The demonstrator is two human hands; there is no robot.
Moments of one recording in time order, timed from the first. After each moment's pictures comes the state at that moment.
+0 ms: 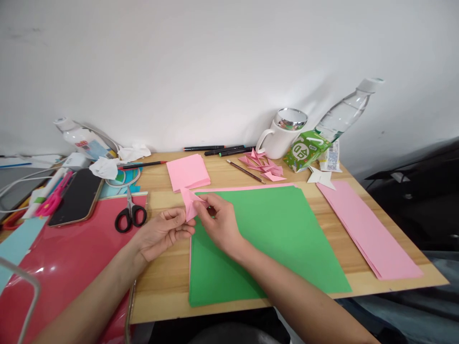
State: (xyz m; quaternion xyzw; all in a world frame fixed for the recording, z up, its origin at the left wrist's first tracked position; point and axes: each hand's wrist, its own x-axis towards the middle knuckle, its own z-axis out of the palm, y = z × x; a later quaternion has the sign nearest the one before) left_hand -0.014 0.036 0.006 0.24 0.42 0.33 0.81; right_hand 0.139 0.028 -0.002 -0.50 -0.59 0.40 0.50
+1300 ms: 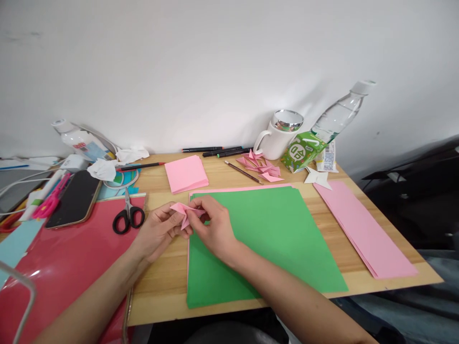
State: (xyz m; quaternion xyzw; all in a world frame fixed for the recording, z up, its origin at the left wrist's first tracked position) left_hand -0.007 0.032 0.007 0.37 0.39 0.42 0.73; right_hand 0.132 0.022 -0.009 -0.45 -0.62 0.37 0.53
